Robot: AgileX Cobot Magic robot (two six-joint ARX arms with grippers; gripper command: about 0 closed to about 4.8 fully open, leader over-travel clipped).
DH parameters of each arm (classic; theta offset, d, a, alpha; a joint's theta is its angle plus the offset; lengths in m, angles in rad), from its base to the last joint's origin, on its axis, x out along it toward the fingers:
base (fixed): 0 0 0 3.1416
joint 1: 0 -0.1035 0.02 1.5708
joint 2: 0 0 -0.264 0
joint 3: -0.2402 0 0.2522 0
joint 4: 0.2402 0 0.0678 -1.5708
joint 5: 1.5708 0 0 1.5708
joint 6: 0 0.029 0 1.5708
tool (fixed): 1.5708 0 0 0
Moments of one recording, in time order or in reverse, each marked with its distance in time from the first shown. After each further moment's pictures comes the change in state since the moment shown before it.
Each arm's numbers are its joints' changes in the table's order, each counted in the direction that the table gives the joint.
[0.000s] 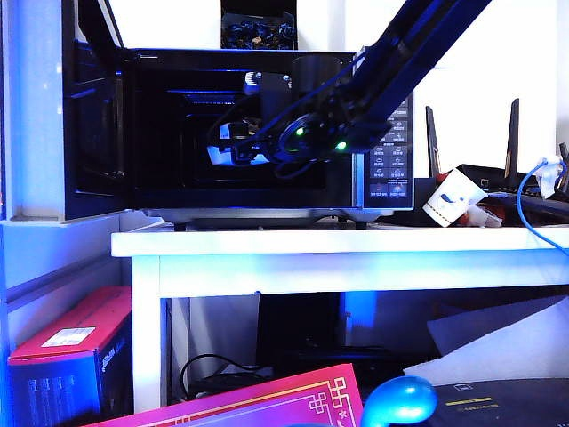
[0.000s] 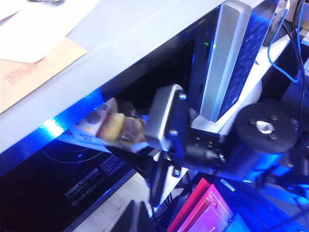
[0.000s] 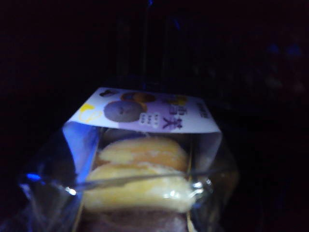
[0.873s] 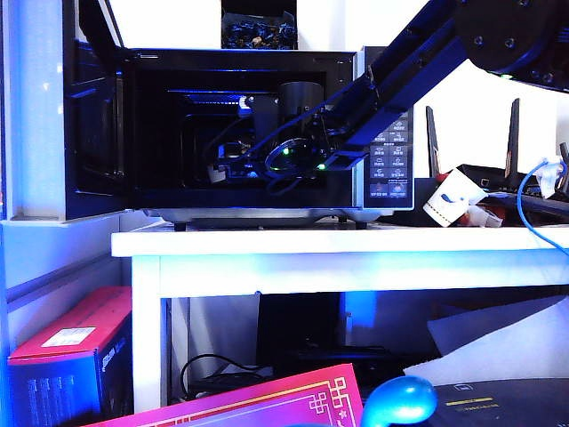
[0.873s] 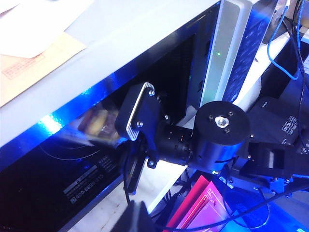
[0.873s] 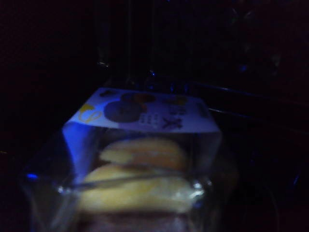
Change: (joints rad) left arm 0.000 0.000 0.000 0.011 0.000 0.000; right arm 0.001 0.211 -0.344 0.176 0.031 0.018
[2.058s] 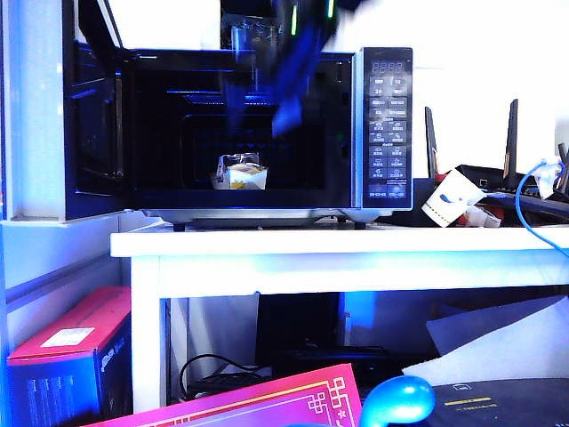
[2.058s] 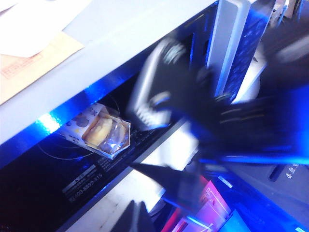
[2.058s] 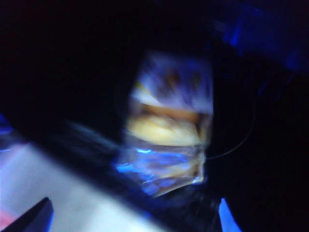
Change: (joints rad) left arm 0.000 0.000 0.000 0.003 0.000 0.000; right arm -0.051 -0.382 -0.008 0.897 0.039 0.001
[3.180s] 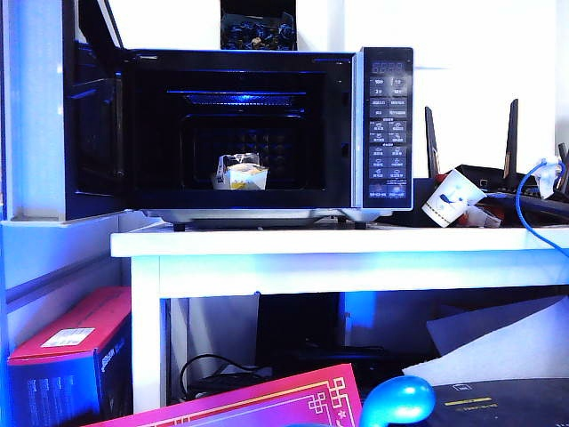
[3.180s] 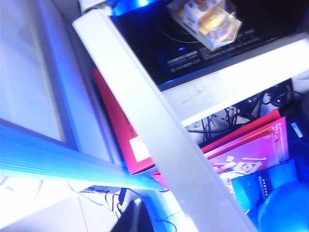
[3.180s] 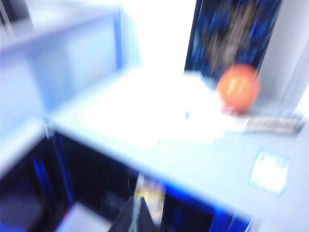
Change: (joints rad) left arm 0.001 -0.261 0.006 0.417 -0.498 -0.170; right arm -0.006 -0.504 -0.051 0.188 0.029 0.000
